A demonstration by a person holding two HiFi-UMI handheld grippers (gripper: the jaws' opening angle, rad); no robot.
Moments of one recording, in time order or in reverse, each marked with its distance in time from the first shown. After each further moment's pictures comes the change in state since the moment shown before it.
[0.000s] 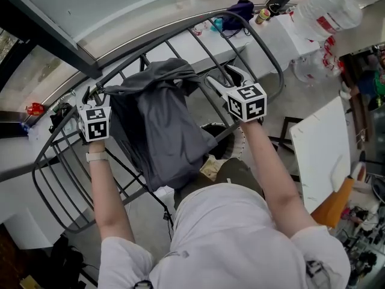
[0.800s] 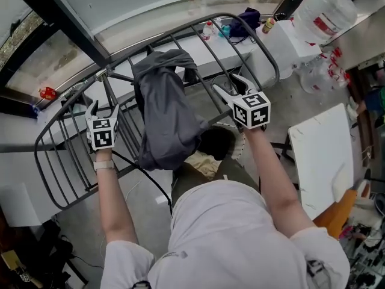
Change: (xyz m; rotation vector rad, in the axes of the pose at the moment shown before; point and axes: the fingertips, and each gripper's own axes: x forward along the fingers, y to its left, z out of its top) left arm -0.111 -0.056 -0.069 -0.120 0.065 0.031; right arm -0.083 0.027 -0.034 -0.019 -0.058 0.079
